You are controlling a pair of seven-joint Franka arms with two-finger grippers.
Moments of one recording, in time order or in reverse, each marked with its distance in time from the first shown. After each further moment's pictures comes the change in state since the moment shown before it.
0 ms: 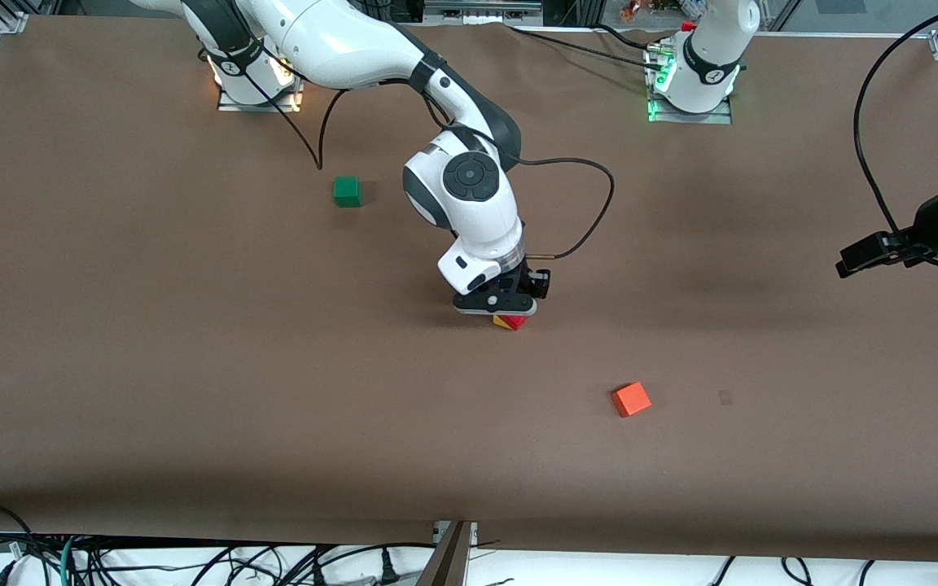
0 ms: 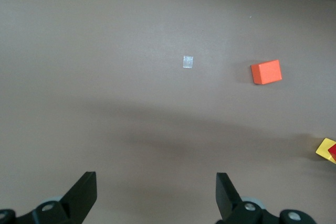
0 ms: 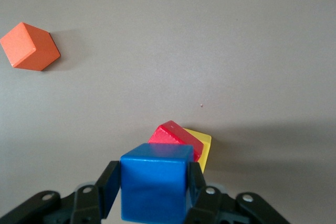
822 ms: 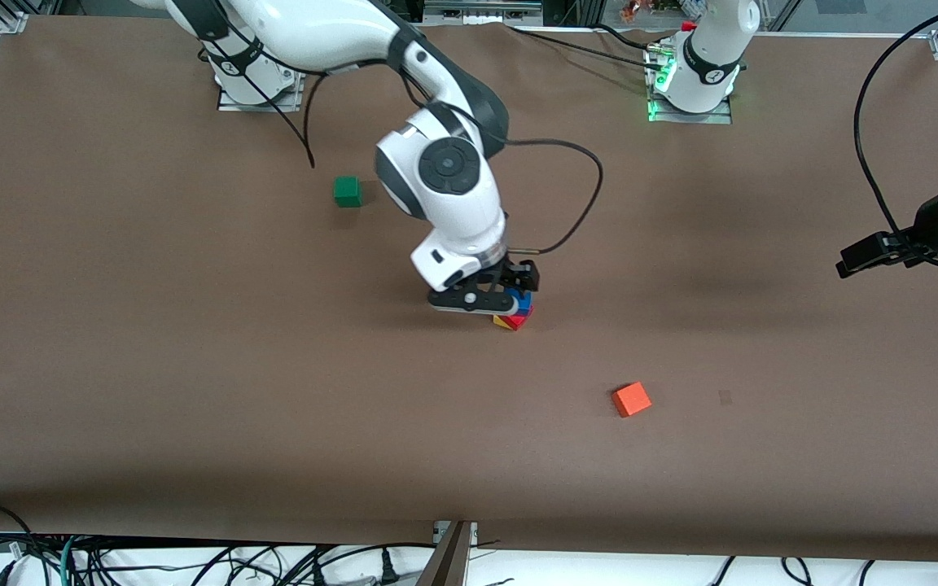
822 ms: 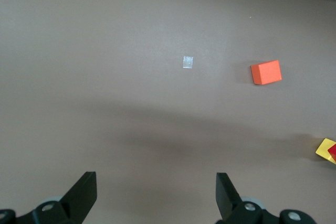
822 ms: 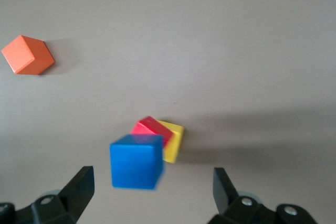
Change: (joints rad) left arm 0.000 0.001 0.000 0.001 0.000 0.000 0.000; right arm -0.068 -0.115 0.000 0.056 0.013 -0.278 -0.063
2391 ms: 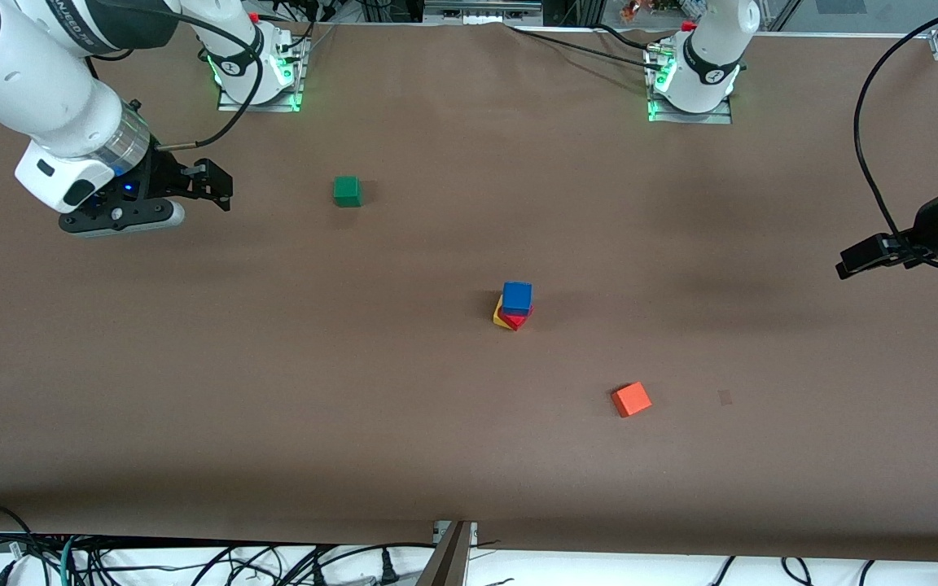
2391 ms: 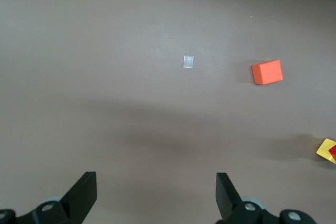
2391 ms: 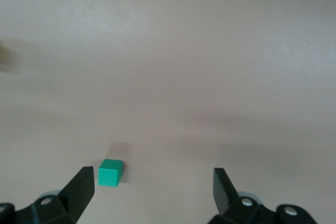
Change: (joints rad) left arm 0.002 0.005 0.000 0.001 0.000 0.000 0.000; right arm -0.239 -0.824 -0.222 -0.830 -0.077 -0.199 -0.713
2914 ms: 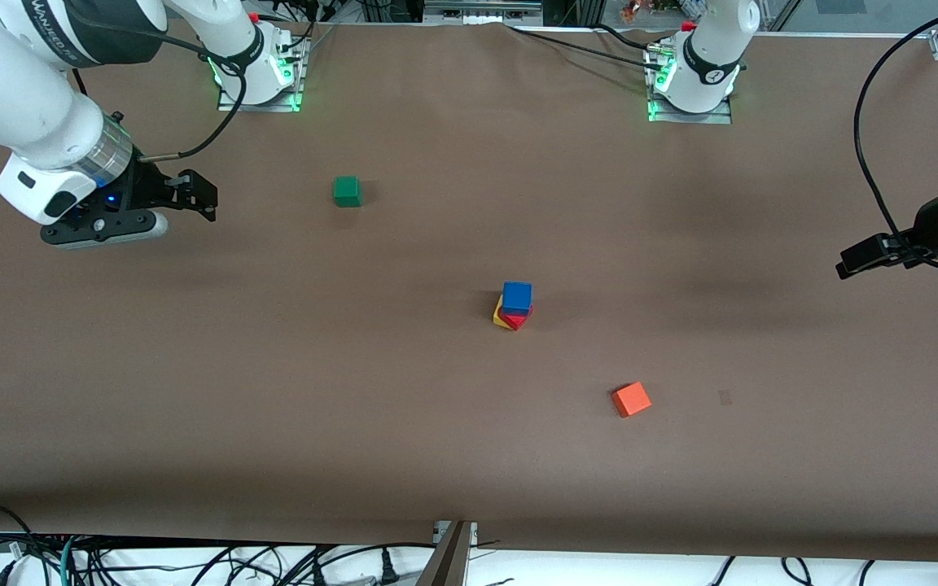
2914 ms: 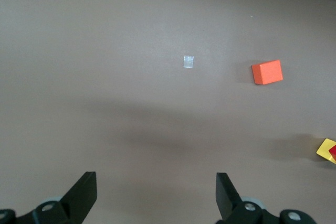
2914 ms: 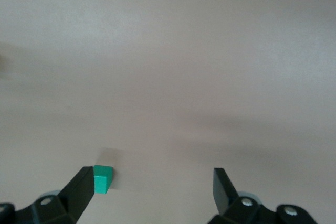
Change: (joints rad) left arm 0.000 0.001 0.000 0.000 0.000 0.000 0.000; right arm -0.291 0.014 0.250 0.007 -0.005 0.018 -0.047
